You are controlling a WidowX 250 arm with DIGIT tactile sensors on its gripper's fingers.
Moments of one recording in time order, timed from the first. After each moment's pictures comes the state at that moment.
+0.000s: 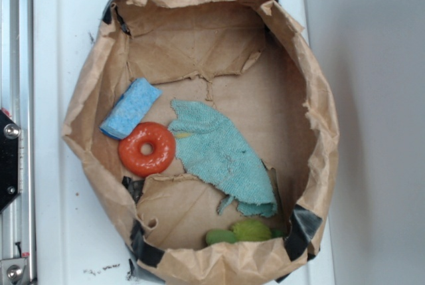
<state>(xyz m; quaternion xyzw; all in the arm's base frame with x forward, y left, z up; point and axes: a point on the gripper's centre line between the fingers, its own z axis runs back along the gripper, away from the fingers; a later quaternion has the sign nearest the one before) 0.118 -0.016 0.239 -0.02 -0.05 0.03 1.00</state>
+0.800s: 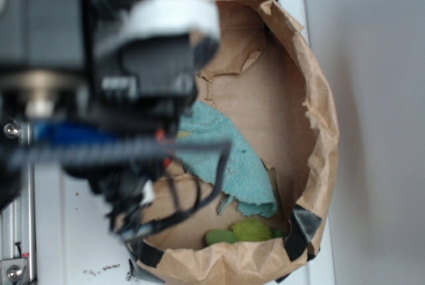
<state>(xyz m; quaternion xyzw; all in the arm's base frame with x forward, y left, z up) 0.229 0.033 0.198 0.00 -0.07 0.17 0.98</state>
